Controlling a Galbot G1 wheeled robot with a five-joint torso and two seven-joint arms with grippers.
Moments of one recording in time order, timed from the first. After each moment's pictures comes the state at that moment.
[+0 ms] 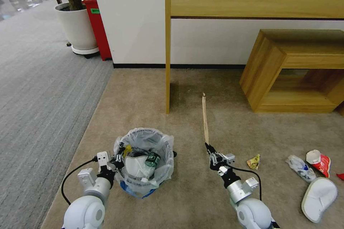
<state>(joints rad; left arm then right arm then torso) 1.51 -1.31 -0.53 -2.01 -0.56 0.31 -0.10 -1.38 1.20 0.33 1.68 0.55 0.34 -0.34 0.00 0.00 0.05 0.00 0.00</state>
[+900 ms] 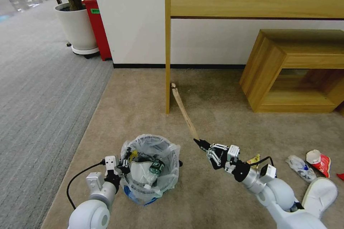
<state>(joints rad) 1.53 -1.30 -0.48 -1.99 -0.47 0.30 -0.07 -1.32 1.02 0.40 1.83 0.62 0.27 -0.82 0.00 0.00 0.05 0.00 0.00</state>
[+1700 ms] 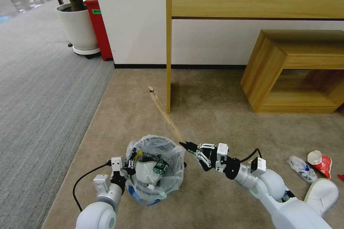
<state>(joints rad) 1.53 -1.33 -0.44 -1.98 -0.42 0.30 -0.06 -1.20 0.98 0.23 1.85 0.67 0.25 -0.81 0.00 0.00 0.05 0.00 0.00</state>
